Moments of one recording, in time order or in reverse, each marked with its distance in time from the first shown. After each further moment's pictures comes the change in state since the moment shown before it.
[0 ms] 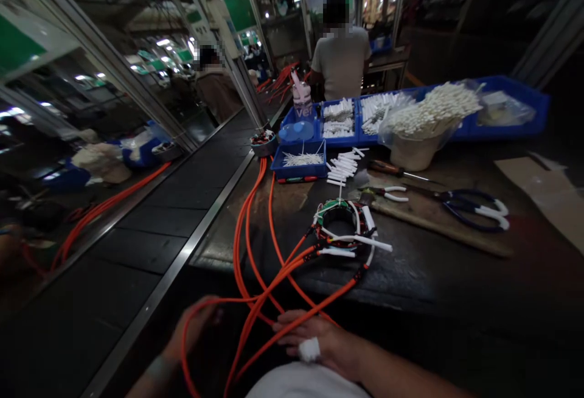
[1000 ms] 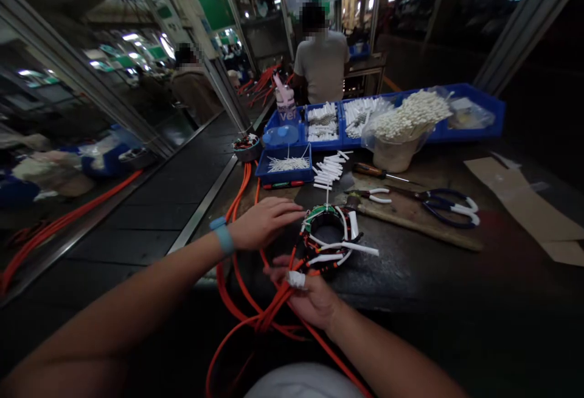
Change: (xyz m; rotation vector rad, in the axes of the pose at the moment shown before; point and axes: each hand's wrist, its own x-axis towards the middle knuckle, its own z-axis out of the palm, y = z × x) left_hand 0.103 0.211 0.081 0.970 -0.373 1.562; right_hand 0.053 -0.063 0.024 0.162 0.175 -0.447
